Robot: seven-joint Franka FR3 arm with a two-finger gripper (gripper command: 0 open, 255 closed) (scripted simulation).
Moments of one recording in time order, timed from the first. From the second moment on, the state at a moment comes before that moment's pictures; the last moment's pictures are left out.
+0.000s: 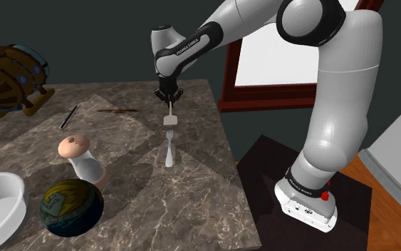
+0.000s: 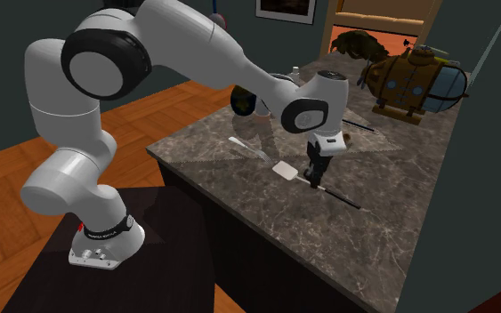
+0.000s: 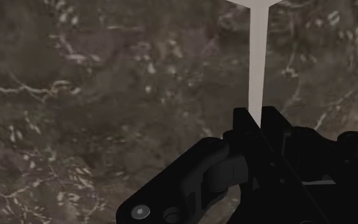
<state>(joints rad) -0.11 0.35 0.24 -1.86 -0.17 2.24 0.98</state>
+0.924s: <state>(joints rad) -0.12 0.28 0.25 -1.77 -0.13 2.08 0.95</state>
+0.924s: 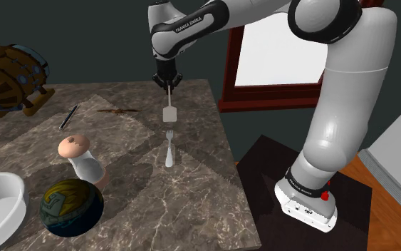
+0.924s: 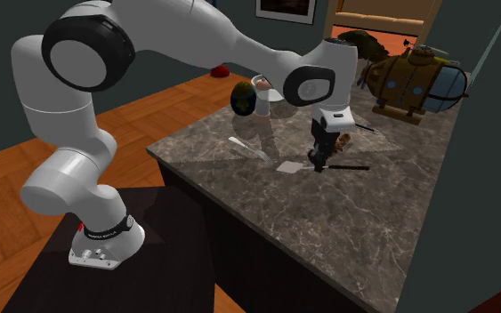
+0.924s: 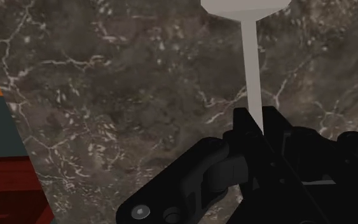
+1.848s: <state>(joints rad) -0.12 0.23 0.25 -1.64 -0.12 1.91 0.93</state>
